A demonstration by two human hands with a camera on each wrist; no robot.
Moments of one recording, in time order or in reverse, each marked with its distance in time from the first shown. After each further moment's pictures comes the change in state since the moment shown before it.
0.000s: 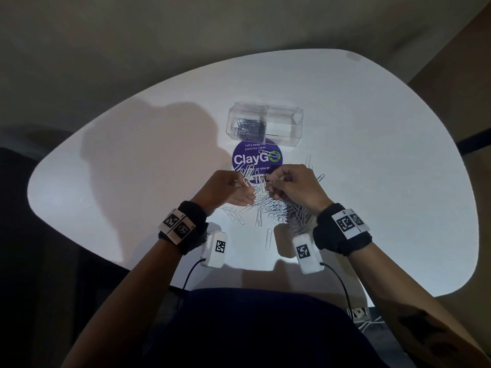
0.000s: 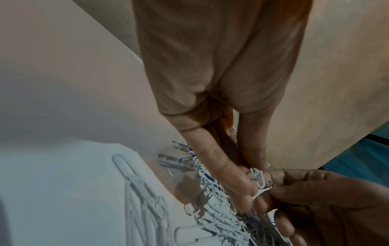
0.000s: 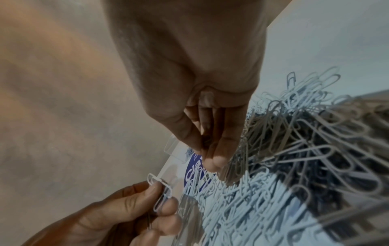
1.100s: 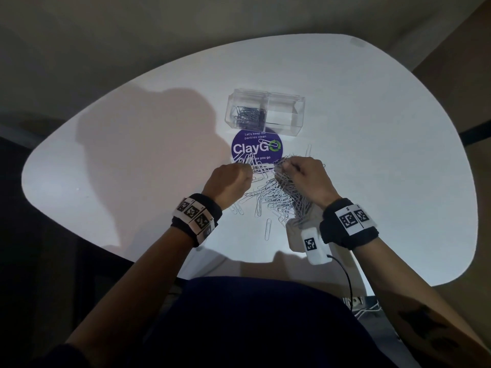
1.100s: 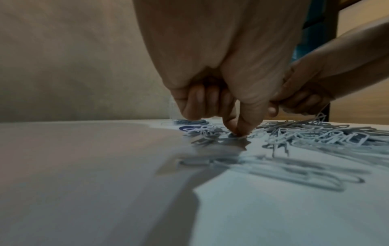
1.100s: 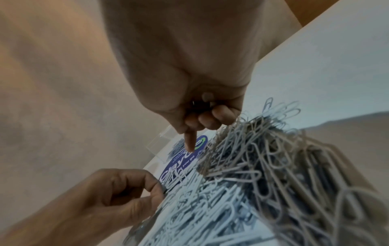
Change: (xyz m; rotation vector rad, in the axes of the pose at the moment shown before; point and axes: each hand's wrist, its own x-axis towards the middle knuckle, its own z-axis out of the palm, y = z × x) left_hand 0.015 -0.016 0.016 1.107 0.195 0.364; right_hand 0.004 0.023 -0.013 -0.412 0.110 -0.218
